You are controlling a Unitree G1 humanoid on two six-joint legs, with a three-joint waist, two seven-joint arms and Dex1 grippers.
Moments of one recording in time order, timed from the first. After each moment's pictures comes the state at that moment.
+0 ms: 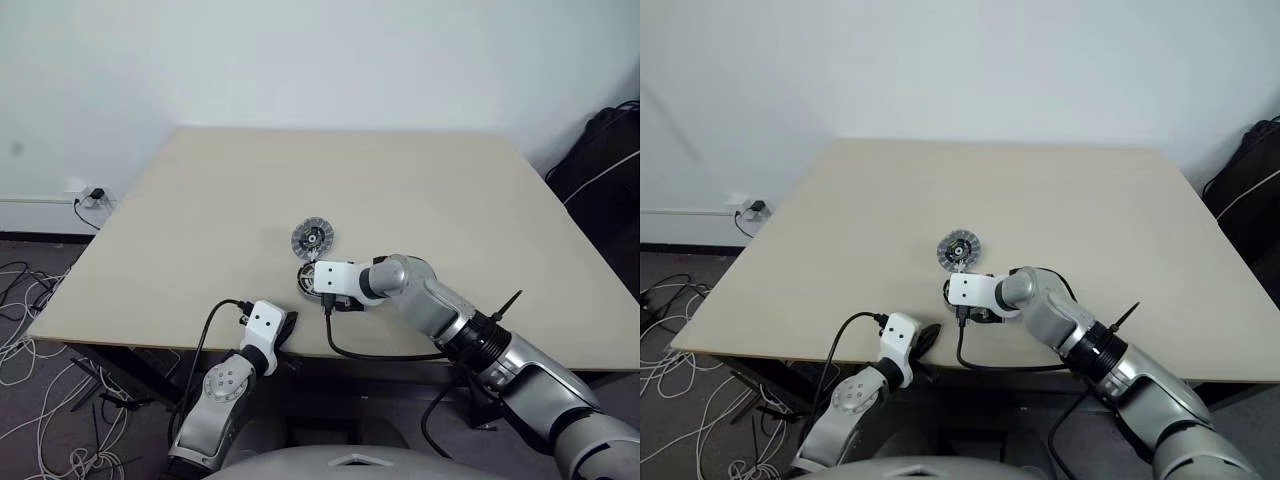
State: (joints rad) left arm 0.20 0.12 -0.28 0.00 -0.02 0.10 -0.33; right arm -0.59 -0.49 0.75 0.05 -0.27 0.57 0.88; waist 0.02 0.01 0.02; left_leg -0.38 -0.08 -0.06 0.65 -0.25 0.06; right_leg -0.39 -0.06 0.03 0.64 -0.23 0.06
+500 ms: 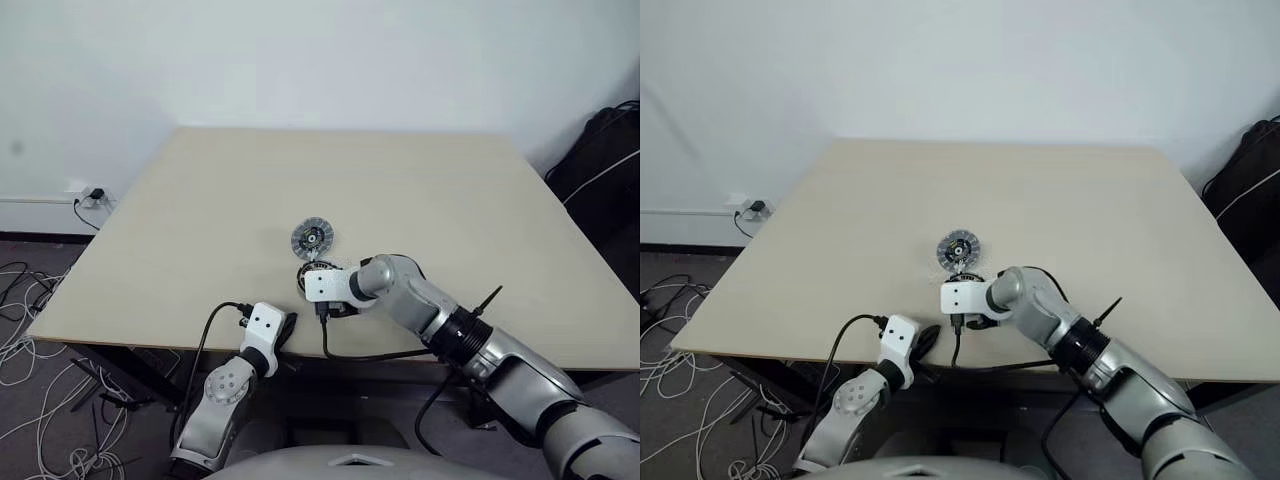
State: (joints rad) left arm 0.21 0.11 -0.28 0.03 -0.02 0.08 -0.31; right arm -0.64 -0.42 0.78 0.19 -0.34 0.46 0.98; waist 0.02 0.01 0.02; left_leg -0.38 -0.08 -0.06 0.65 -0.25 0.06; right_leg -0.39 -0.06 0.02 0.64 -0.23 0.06
